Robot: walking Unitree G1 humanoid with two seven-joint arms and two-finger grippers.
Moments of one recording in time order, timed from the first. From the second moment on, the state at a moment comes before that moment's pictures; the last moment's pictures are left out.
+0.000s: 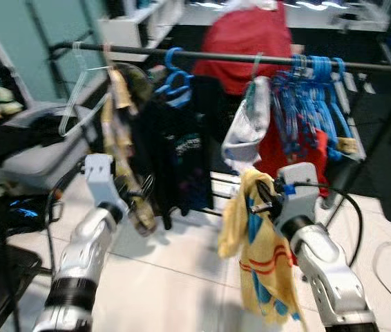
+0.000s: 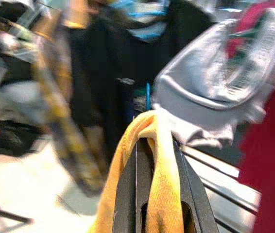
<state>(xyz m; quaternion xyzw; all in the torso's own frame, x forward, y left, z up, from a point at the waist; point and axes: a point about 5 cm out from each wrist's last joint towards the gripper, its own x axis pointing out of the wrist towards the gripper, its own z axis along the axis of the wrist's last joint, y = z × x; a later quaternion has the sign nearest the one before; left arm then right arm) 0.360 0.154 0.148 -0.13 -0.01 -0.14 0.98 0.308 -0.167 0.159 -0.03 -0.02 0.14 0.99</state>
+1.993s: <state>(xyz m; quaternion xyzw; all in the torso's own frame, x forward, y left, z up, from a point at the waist) 0.387 0.149 0.125 -0.03 0.12 -0.14 0.98 0.354 -0.152 0.130 0.01 0.01 0.20 0.98</state>
